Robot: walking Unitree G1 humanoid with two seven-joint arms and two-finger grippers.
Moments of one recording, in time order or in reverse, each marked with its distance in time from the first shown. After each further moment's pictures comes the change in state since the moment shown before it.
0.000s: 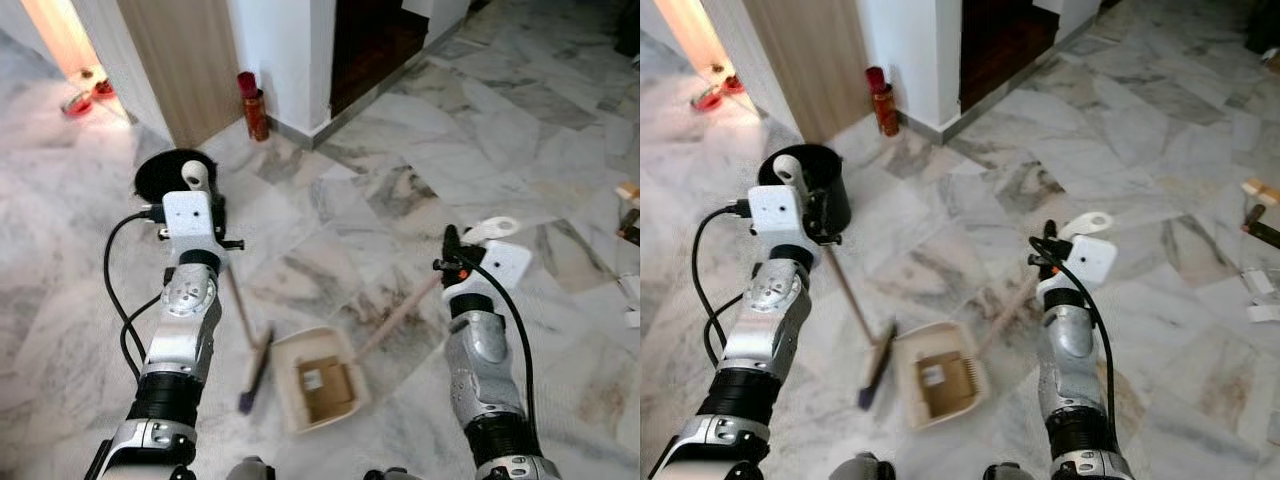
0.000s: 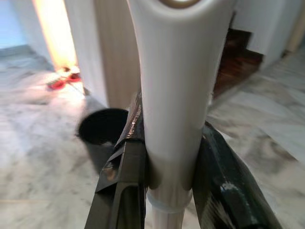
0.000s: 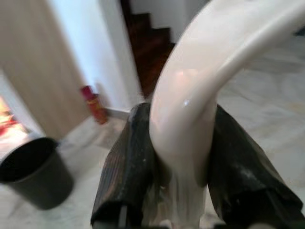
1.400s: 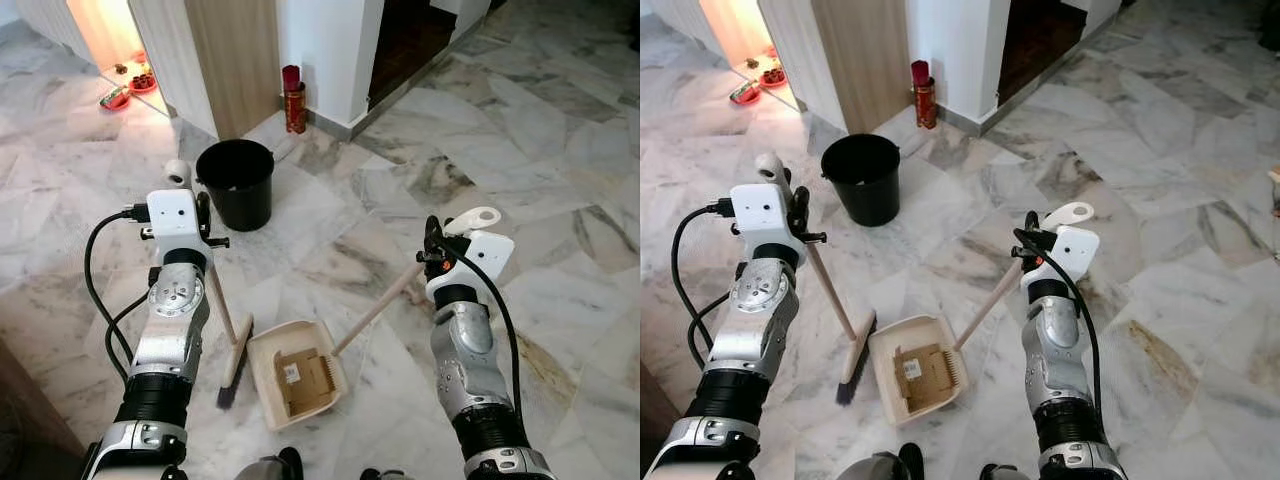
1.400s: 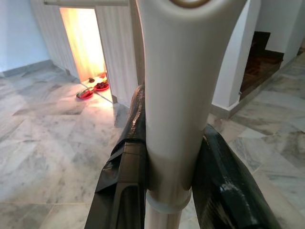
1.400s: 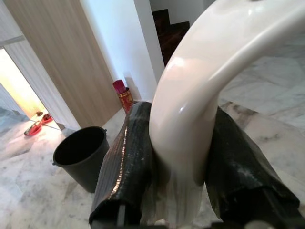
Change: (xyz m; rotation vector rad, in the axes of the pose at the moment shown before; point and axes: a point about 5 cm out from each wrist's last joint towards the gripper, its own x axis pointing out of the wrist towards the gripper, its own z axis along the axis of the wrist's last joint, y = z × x) left arm -0.001 0.001 0.003 0.049 -0.015 0.015; right arm 0.006 0.007 0.005 0.054 0.002 0.035
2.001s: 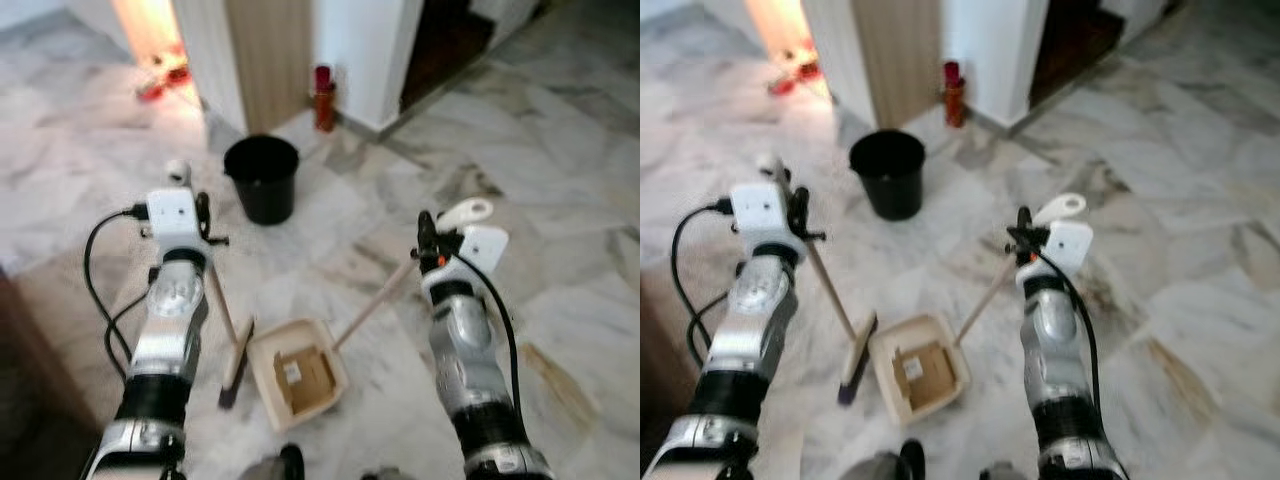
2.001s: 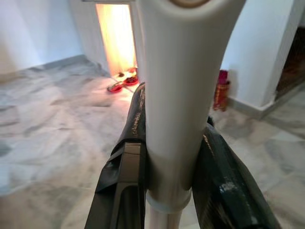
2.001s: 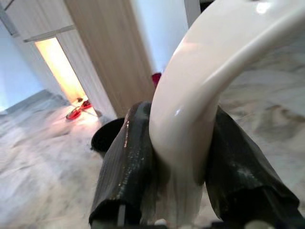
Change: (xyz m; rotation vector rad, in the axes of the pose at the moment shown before) left arm 0.001 0.006 0.001 0.019 -0.007 0.017; right arm 0.002 0.014 0.005 0.001 -0.018 0.078
